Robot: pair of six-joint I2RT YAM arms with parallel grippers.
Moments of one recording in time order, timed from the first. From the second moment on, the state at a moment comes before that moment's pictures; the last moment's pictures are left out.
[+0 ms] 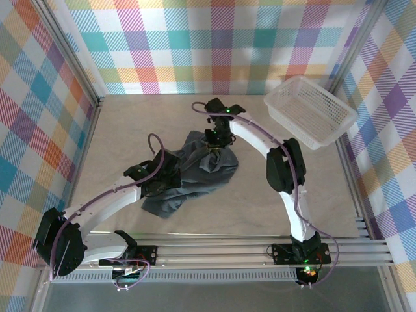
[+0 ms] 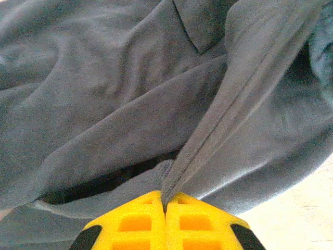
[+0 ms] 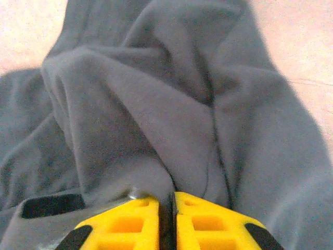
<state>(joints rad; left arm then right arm) -0.63 1.21 0.83 -0.65 -0.15 -0.66 0.60 2.20 1.99 -1.03 -0.14 0.44</state>
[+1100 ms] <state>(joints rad) -0.63 1.31 1.37 -0.76 -0.06 -0.59 0.40 1.78 1.26 -0.69 -0.38 0.82</state>
